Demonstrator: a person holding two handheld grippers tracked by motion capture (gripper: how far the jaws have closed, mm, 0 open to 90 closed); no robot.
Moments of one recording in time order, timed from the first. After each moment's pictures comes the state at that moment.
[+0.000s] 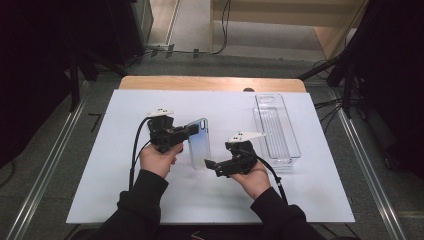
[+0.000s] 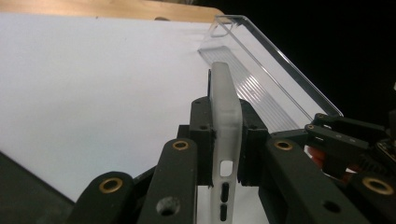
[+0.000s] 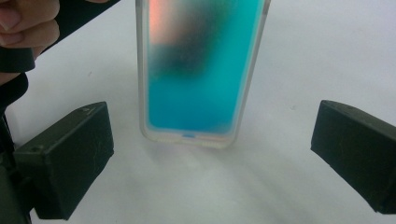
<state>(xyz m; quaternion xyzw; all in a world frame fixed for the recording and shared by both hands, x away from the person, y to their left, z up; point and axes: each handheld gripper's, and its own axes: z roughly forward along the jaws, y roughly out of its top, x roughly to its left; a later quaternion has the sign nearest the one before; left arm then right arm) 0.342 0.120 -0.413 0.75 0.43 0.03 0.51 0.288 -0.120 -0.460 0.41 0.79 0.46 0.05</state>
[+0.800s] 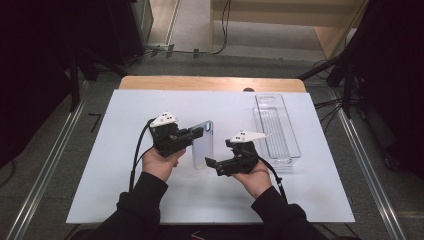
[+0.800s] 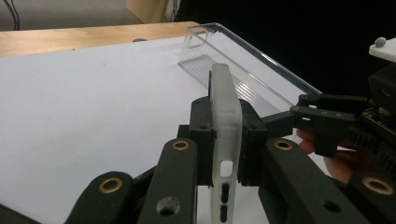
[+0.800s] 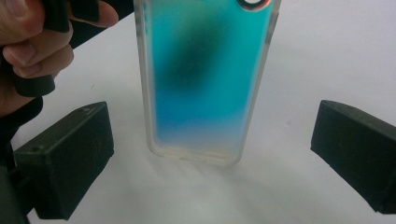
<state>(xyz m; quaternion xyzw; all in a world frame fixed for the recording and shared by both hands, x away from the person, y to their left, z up) 0.330 0.113 -0.417 0.76 0.37 0.05 0.53 0.287 -0.122 -0.456 0.41 0.77 0.48 0.07</state>
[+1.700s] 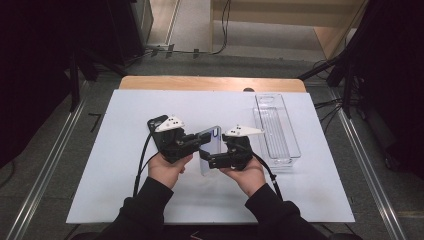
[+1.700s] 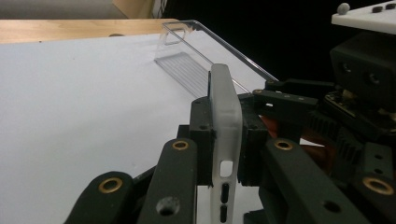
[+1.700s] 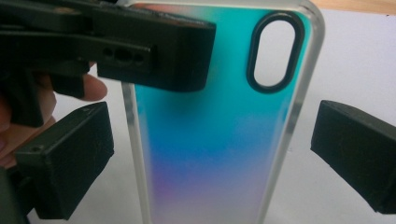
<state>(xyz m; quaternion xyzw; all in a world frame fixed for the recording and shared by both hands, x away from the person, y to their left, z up) 0.311 0.096 -0.414 0.76 0.36 0.03 0.54 0.291 -0.105 -0.441 0.44 0.75 0.50 0.09</state>
